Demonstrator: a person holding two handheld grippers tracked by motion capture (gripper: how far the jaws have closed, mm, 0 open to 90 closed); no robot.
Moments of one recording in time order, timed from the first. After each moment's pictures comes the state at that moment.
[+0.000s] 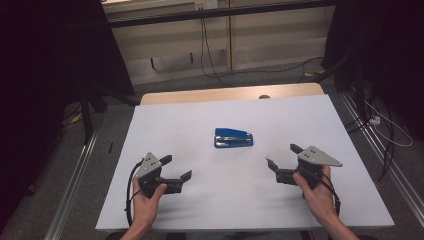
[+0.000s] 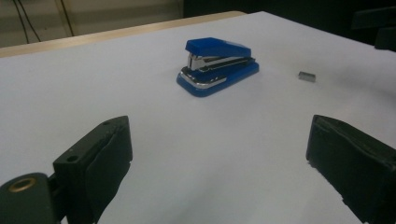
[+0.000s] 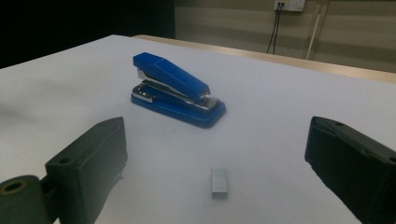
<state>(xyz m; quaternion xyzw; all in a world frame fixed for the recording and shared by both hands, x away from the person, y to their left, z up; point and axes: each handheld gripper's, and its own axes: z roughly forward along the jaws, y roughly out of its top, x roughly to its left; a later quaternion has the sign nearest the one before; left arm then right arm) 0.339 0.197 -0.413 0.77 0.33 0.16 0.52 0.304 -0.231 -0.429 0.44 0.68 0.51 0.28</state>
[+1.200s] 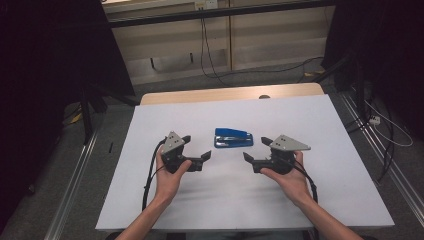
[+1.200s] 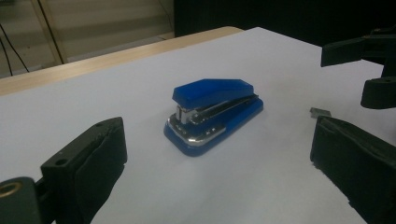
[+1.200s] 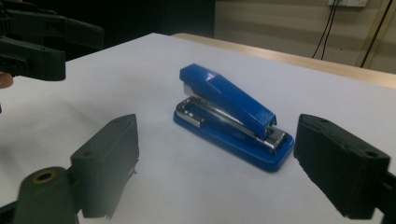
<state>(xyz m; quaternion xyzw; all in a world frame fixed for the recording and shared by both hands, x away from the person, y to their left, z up) 0.395 0.139 -0.412 0.77 0.31 0.17 0.54 0.349 -0.180 -0.428 0.40 0.71 0.53 0.23</state>
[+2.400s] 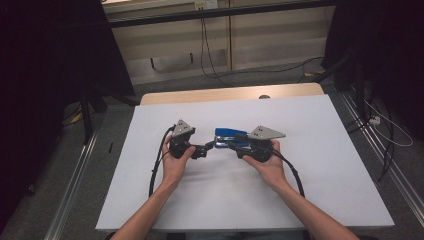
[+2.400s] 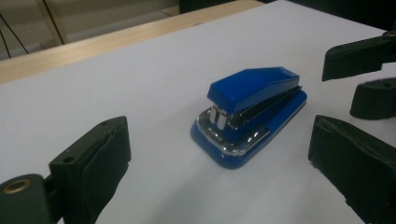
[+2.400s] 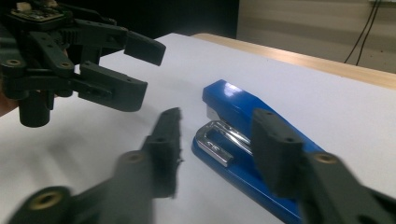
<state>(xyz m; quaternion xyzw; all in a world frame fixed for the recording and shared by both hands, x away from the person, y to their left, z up) 0.446 0.126 -0.427 0.80 0.32 0.15 0.49 0.394 -0.139 -0.439 0.36 0.73 0.55 0.20</state>
